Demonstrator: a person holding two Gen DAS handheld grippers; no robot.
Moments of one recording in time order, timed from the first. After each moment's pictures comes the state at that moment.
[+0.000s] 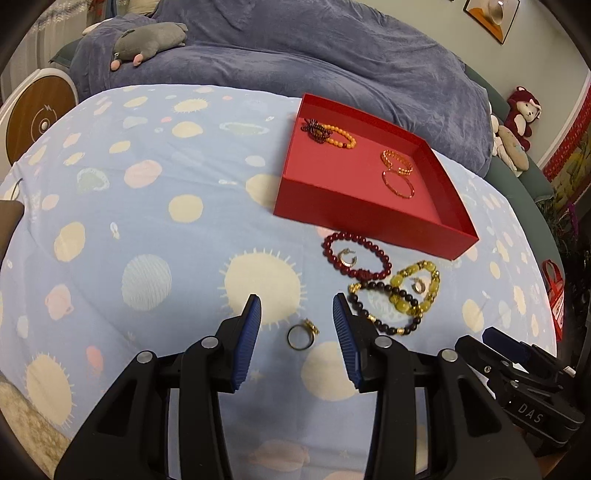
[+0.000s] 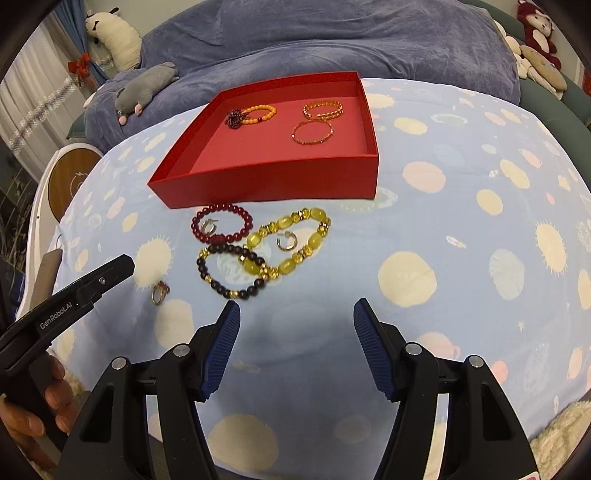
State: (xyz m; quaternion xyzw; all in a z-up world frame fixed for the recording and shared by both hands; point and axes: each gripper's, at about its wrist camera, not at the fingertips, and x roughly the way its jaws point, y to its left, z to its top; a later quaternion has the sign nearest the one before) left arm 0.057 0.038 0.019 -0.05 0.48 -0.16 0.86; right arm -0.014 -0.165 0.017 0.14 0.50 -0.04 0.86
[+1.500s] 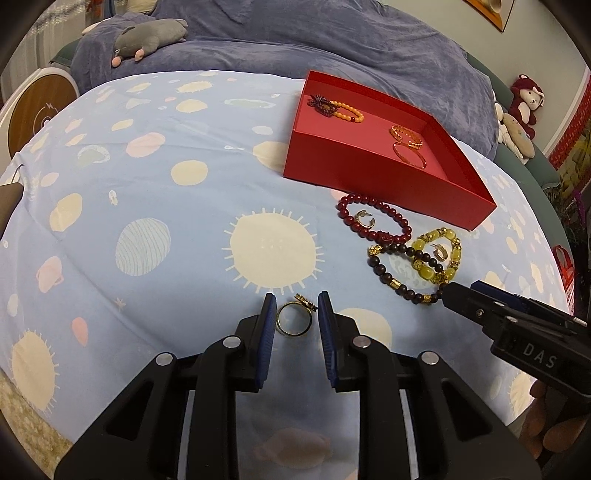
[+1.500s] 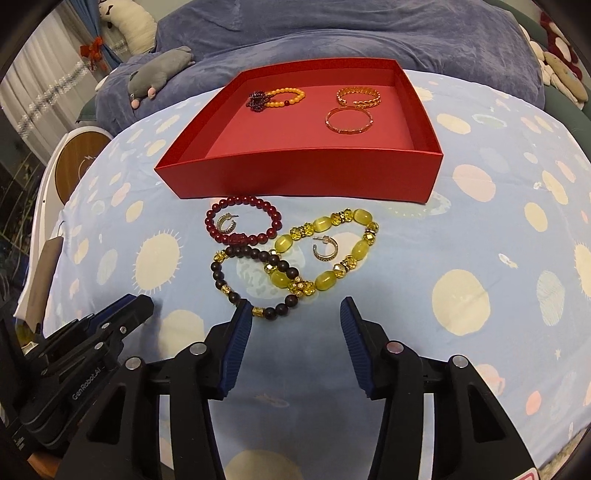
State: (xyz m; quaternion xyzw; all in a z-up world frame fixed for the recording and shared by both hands) left arm 0.045 0.037 -0.009 -0.03 0.48 -0.15 0.86; right arm 0.024 -0.146 -0.003 0.13 0.51 -0.01 0.85
